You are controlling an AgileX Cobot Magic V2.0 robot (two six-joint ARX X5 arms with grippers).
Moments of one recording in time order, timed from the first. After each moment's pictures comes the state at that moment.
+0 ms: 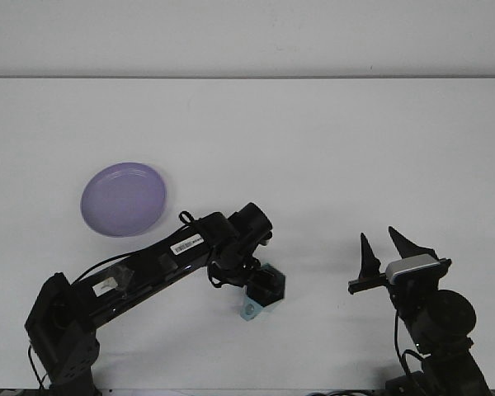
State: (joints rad) left arm -0.86 1.85 1.51 -0.90 0.29 -0.30; right arm 0.25 0.43 0.49 -0.17 0.00 0.03
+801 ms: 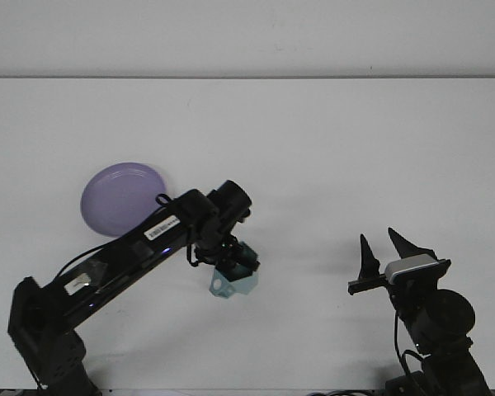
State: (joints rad) left arm -0.73 1.79 1.60 -1.07 0.13 -0.22; right arm 0.25 0.43 0.49 -0.19 0.00 0.03
